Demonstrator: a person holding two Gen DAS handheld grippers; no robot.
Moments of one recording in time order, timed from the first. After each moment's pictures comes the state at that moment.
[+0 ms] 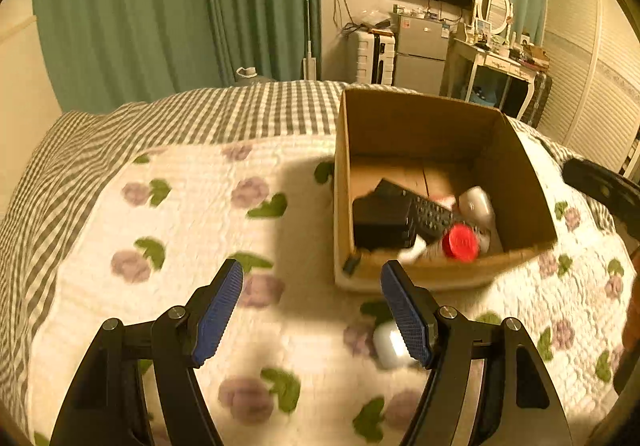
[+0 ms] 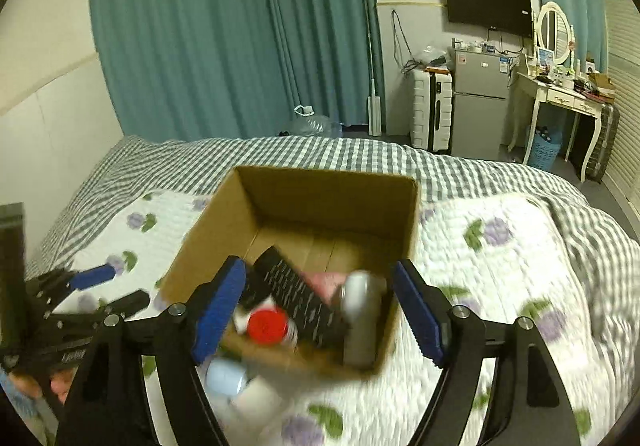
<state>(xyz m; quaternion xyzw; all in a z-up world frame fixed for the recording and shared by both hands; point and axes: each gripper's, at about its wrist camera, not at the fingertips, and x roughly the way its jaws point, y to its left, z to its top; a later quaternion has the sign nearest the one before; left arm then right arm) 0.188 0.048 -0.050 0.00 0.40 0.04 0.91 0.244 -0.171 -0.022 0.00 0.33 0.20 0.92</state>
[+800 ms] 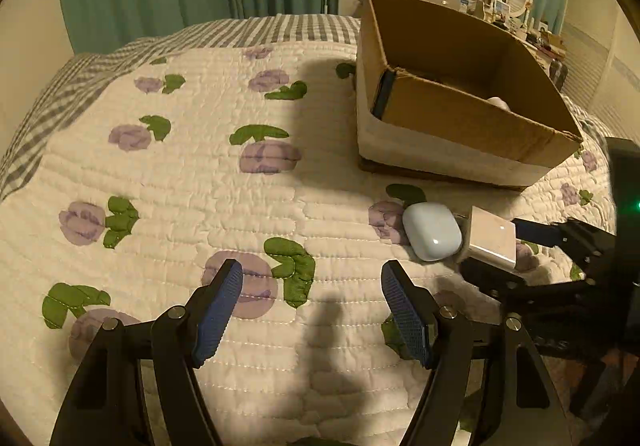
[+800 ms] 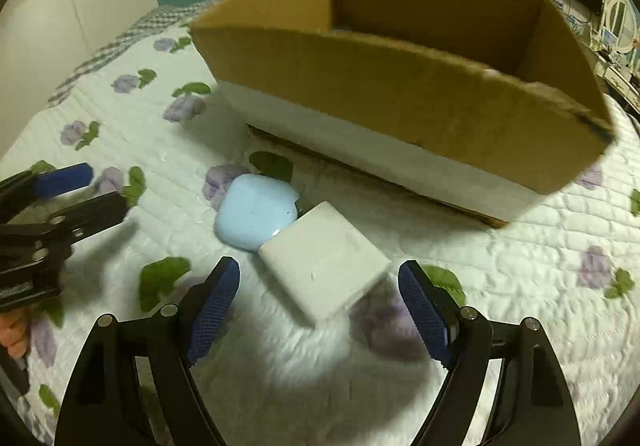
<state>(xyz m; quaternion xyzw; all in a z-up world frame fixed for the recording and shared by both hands) 0.136 0.057 -0.129 -0.03 0.45 0.07 0.89 0.209 -0.100 -0.176 -0.10 0.46 0.27 0.84</state>
